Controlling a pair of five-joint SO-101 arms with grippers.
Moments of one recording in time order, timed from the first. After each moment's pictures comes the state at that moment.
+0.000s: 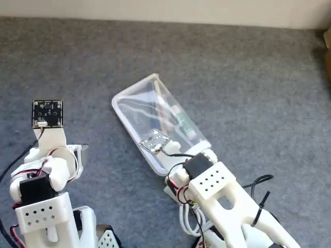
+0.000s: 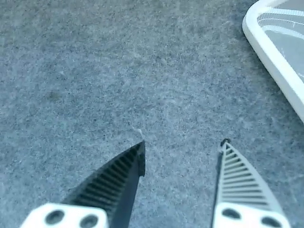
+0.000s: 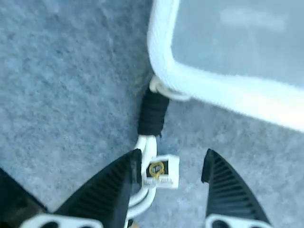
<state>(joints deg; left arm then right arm) -23.3 -68.9 56.3 76.1 -6.4 -41.0 -39.5 55.8 72.6 16.7</state>
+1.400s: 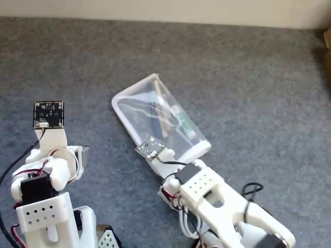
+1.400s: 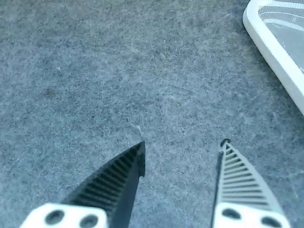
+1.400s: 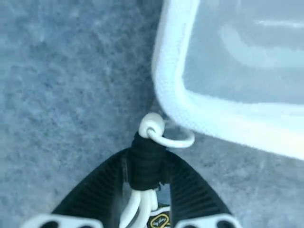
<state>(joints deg) -23.2 -68.9 57.5 76.1 -6.7 -43.2 -36.7 66.0 57.1 9.9</state>
